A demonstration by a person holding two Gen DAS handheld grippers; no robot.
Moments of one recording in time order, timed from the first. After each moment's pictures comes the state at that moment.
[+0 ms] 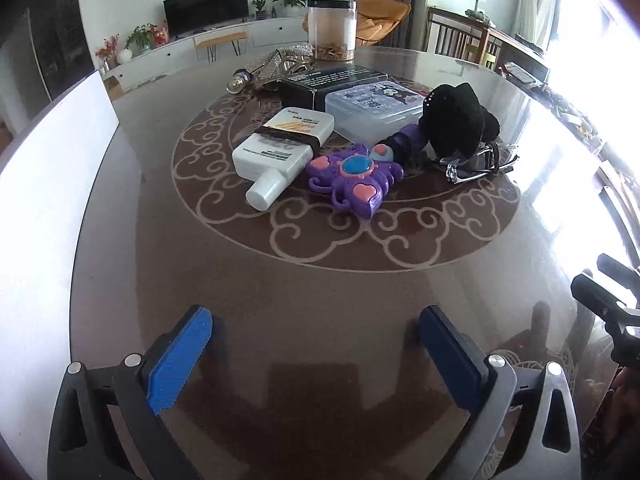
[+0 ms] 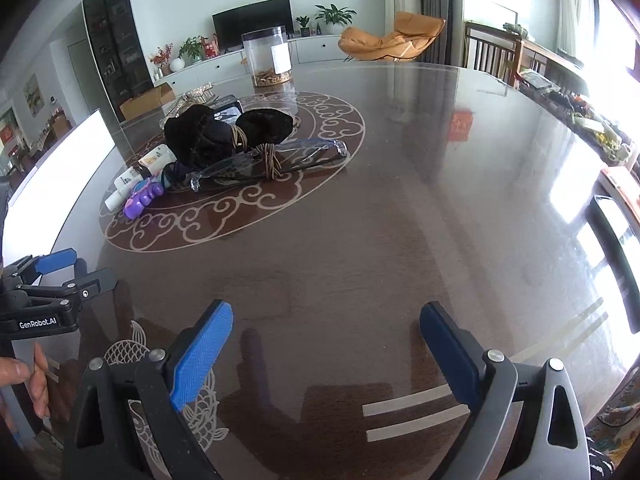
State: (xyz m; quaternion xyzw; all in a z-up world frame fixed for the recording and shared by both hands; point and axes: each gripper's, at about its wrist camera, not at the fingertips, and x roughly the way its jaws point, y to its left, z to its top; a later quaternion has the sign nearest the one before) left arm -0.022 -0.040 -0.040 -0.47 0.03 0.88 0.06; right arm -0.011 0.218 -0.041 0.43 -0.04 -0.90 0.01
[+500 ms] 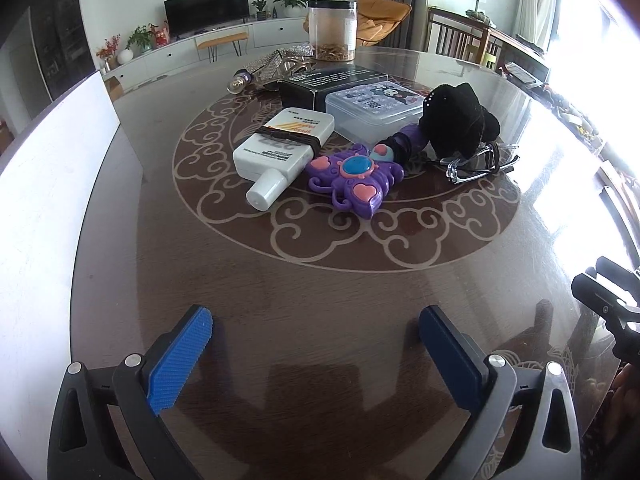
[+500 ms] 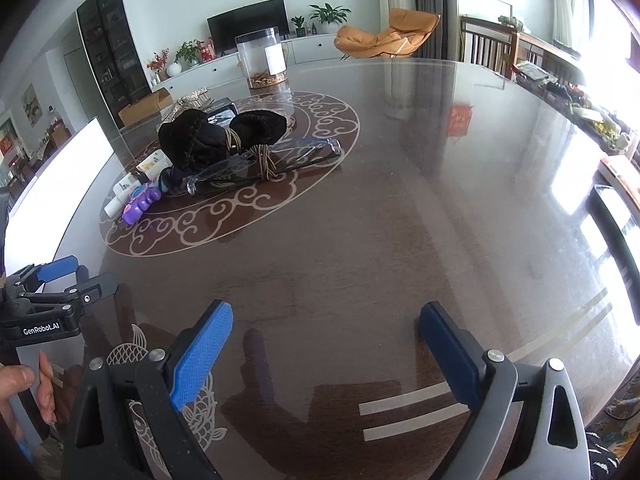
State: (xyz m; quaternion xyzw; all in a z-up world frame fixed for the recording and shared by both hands) left arm -0.033 -0.039 -0.043 -0.47 0.03 0.88 0.06; right arm -0.012 0.225 -0.042 0.43 -0.06 -0.90 0.01
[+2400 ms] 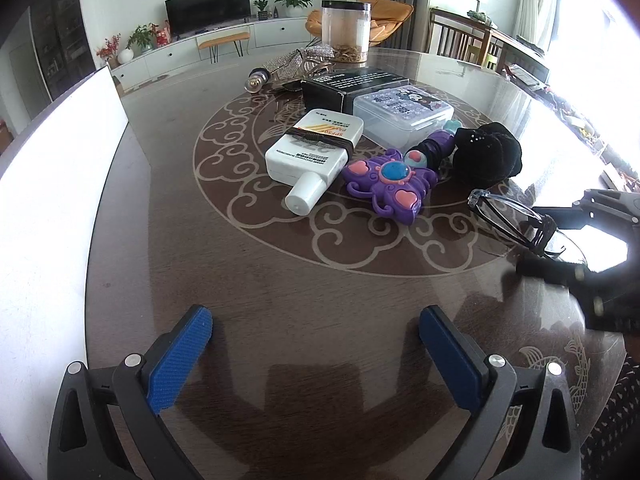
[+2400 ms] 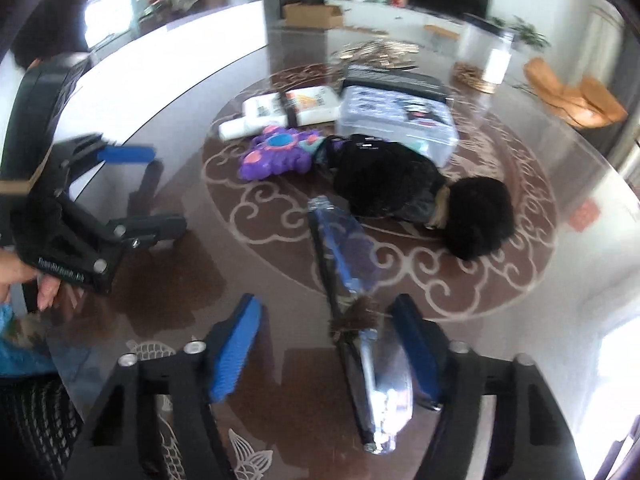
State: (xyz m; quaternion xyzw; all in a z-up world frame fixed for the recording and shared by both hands) left arm -0.040 -0.060 -0.043 -0.47 0.03 0.88 0.06; right arm -0.068 0.138 -0.021 0.46 0.14 -0.84 0.25
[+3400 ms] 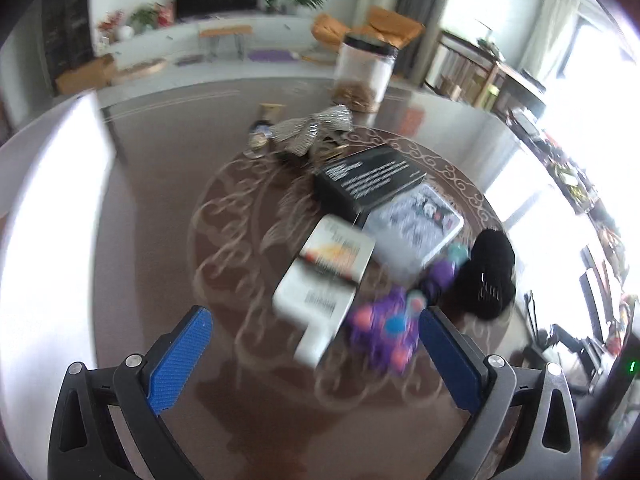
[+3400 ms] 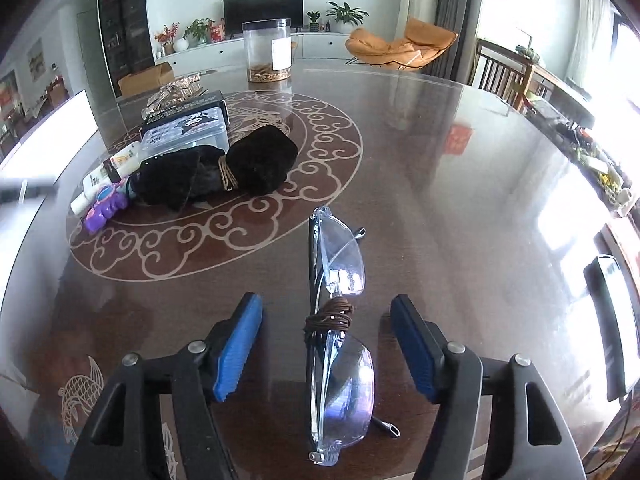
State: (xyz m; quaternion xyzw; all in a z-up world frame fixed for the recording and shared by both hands) left arm -0.139 -0.074 0.012 -0.49 -0.04 0.87 0.09; right arm -0.060 0.215 -0.027 0.44 0.02 -0.90 0.00
